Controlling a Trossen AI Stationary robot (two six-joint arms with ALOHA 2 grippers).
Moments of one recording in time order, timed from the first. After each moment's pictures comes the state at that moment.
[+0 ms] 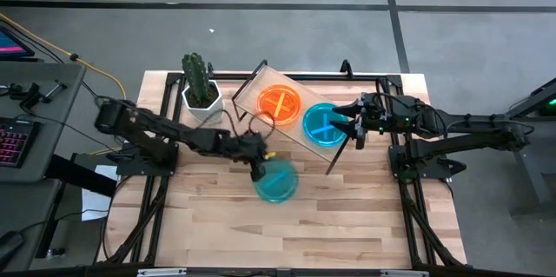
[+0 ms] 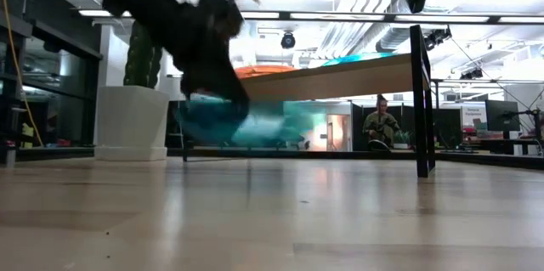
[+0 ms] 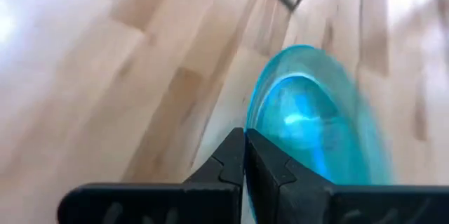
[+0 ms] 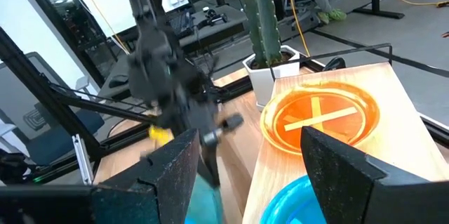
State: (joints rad) left arm -0.09 1.57 0.80 0.03 -0.14 -0.44; right arm -0.06 0.77 0.71 -0.09 0.11 0.36
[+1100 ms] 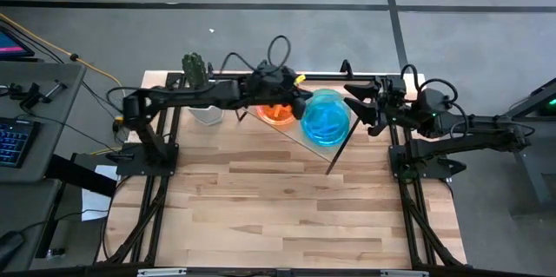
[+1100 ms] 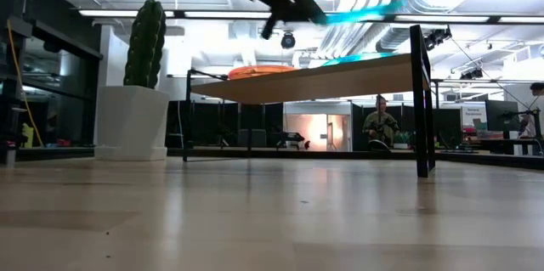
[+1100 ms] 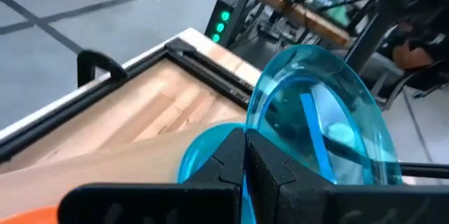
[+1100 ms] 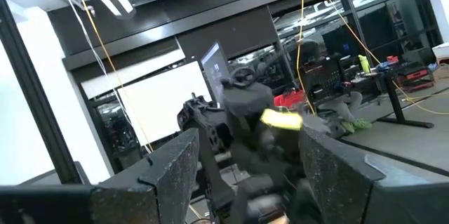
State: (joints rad) left arm 0.24 1.74 1.46 -0.06 -0.04 -0.41; right arm -0.07 0.73 0.71 0.34 0.16 0.31
